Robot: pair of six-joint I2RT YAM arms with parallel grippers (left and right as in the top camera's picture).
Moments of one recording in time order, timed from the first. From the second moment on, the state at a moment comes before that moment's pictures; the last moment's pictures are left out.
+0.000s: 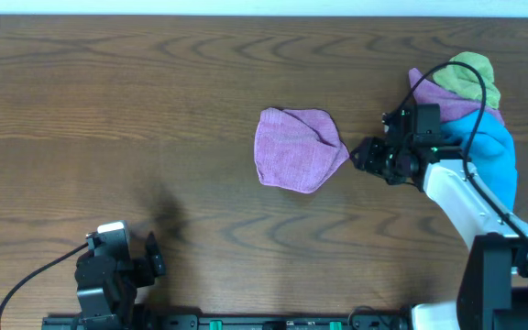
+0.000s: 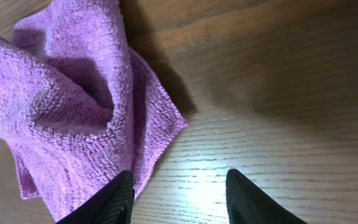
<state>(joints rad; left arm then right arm) 0.10 0.01 0.28 -0.95 -0.05 -0.07 0.03 1.61 0.89 -0.42 -0.34 0.40</state>
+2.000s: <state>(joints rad) 0.10 0.01 0.28 -0.95 -0.05 -0.07 0.03 1.38 0.89 -0.67 -0.52 0.31</state>
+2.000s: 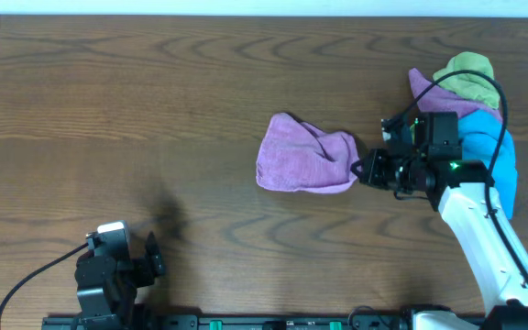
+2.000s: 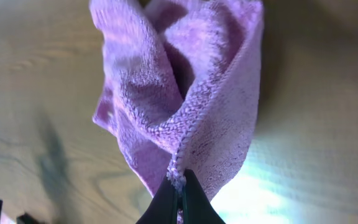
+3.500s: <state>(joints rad) -0.07 1.34 0.96 -0.82 0.56 -0.23 0.03 1.38 0.89 -0.79 -0.34 0.24</state>
